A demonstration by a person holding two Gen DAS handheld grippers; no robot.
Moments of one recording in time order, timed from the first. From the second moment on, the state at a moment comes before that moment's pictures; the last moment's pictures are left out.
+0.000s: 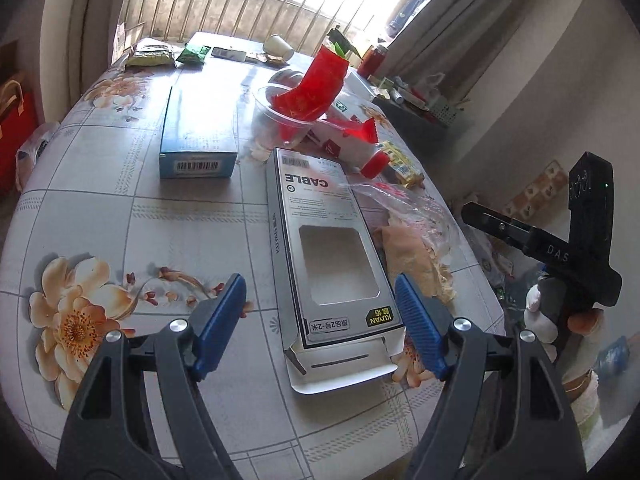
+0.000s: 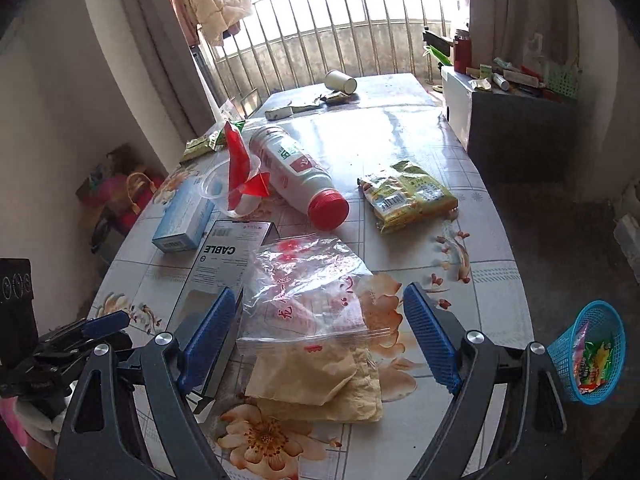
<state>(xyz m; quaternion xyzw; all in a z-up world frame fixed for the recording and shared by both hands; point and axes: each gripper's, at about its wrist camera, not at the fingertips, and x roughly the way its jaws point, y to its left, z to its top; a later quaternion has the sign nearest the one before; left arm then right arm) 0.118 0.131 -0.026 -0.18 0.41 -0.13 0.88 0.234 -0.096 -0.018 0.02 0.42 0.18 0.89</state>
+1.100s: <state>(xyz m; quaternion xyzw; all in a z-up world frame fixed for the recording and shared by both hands) 0.115 0.082 -0.024 -0.14 0.39 -0.23 0.88 0.261 -0.080 -0.082 -0.04 0.52 0.18 0.83</state>
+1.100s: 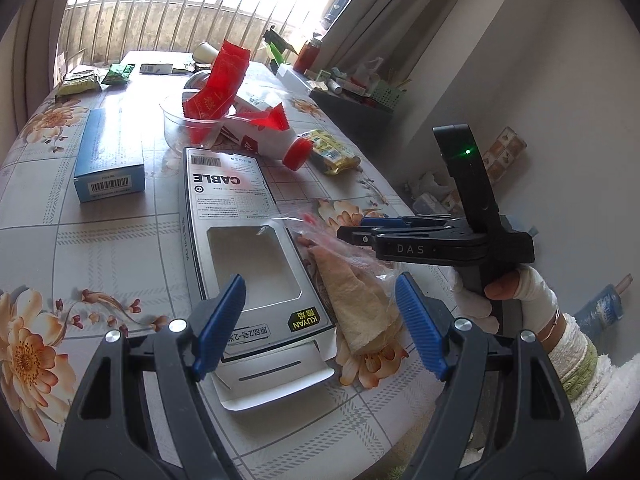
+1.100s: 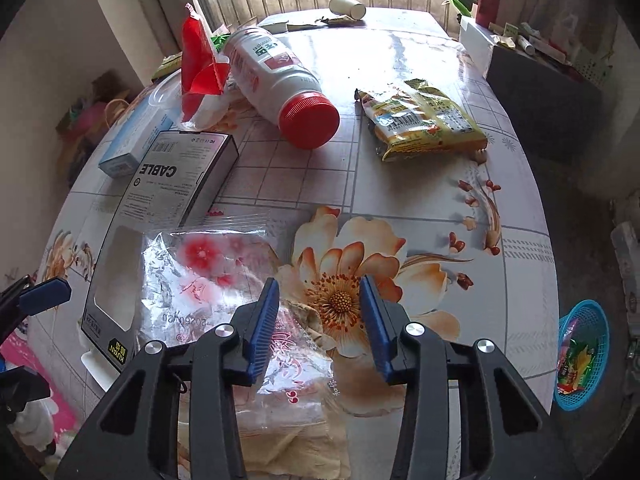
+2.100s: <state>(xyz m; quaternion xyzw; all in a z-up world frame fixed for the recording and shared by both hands) 0.072 -0.014 -0.066 -0.09 0.43 -0.32 0.84 0.198 -0.146 -0.063 0.21 0.50 0.22 0.81</state>
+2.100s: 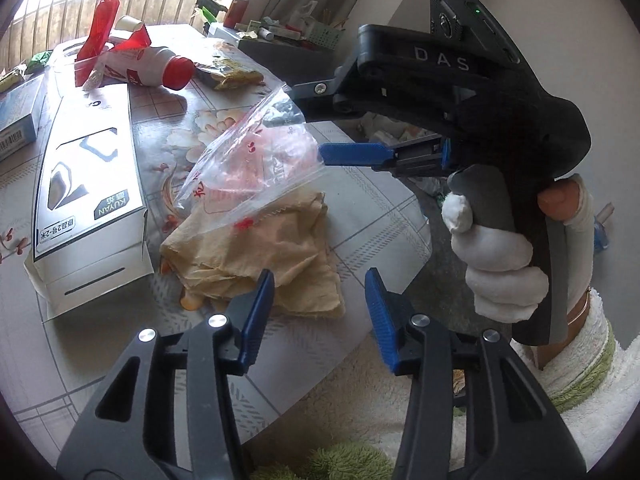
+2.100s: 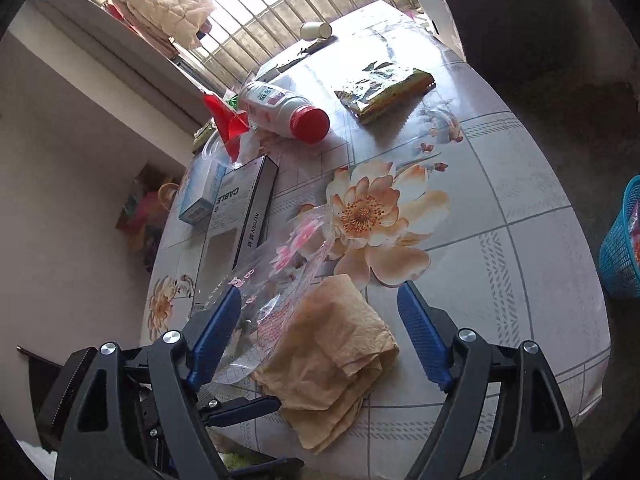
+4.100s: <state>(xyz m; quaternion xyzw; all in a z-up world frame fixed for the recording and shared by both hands) 0.091 -0.032 -0.047 -0.04 0.38 -0.32 0.87 0.157 -0.306 -0.139 0.55 0.41 0.24 0.68</state>
